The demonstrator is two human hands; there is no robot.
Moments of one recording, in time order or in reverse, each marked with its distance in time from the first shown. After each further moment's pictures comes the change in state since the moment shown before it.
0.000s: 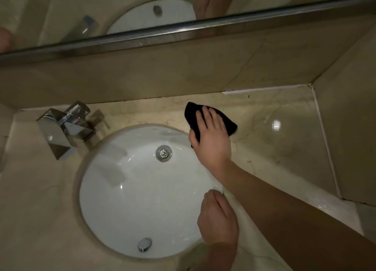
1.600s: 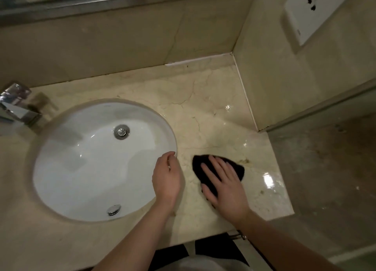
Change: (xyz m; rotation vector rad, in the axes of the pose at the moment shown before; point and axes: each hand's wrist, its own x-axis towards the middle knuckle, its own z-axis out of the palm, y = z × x) left_hand -0.015 -0.026 -0.039 -0.224 -0.193 0.154; right_hand -0.289 0.066 -0.087 0.020 -0.175 0.048
